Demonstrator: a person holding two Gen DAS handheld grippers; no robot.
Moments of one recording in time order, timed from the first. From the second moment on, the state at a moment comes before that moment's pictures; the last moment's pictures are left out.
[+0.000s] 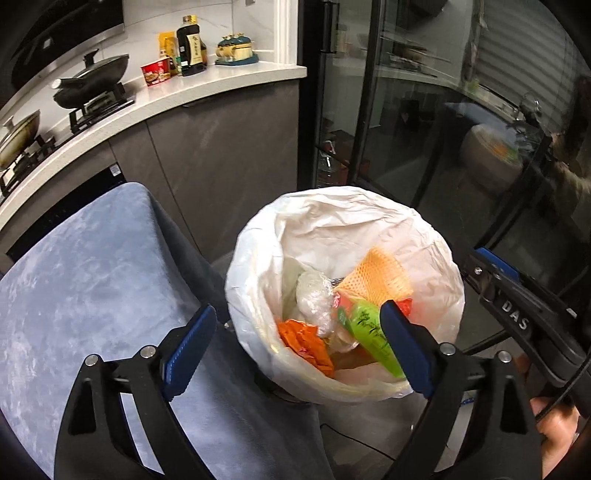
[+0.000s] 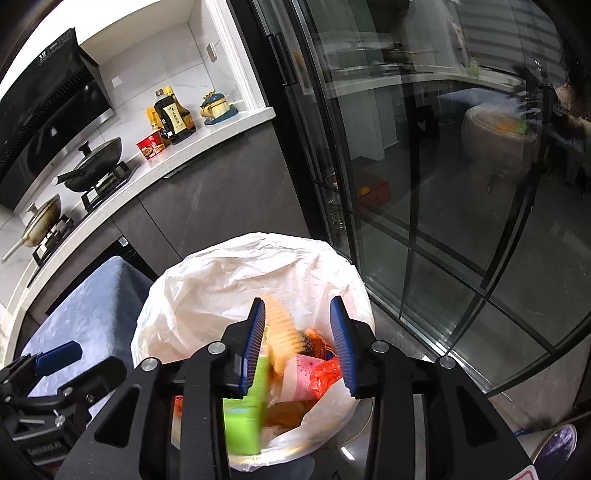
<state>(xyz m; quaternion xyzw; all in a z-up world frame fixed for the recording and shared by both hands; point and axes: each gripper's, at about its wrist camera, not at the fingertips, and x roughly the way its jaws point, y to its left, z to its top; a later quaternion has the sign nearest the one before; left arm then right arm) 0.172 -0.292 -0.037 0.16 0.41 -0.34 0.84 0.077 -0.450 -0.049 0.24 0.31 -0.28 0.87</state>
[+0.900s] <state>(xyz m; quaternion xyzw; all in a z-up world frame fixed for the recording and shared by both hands) 0.146 -0.198 -0.013 0.14 0.40 -0.25 0.87 0.046 -0.350 -0.001 0.13 0.34 -0.22 0.90</state>
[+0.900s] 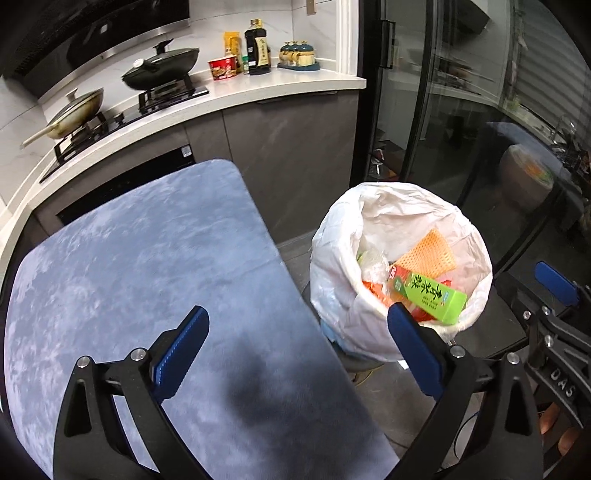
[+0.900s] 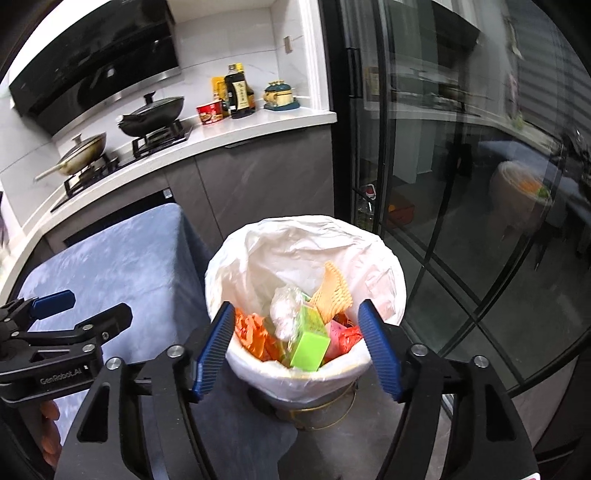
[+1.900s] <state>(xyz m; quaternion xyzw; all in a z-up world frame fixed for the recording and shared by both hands) 0.103 -0.188 -0.015 0.12 0.42 -0.21 0.87 0.016 -0.331 0.004 0.09 0.36 -0.21 0.90</state>
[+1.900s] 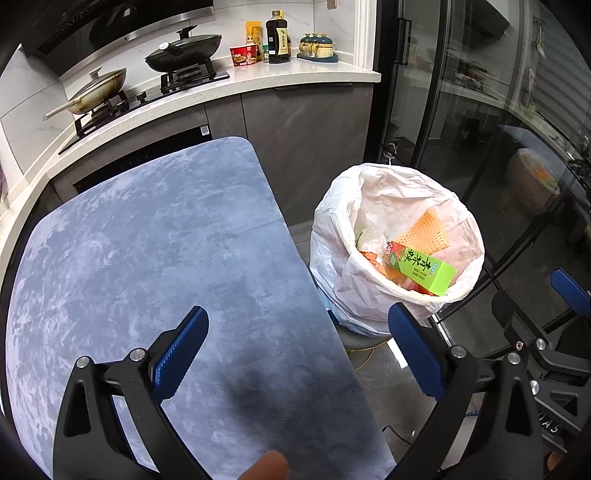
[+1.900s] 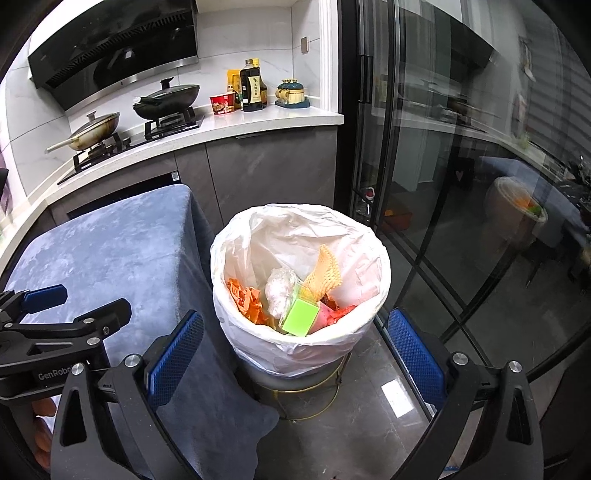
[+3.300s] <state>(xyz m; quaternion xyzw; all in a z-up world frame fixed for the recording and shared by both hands) 0.100 -0.191 -0.023 0.12 0.43 -0.20 0.87 0.016 -0.343 -0.006 0.09 0.37 -0.21 0.90</state>
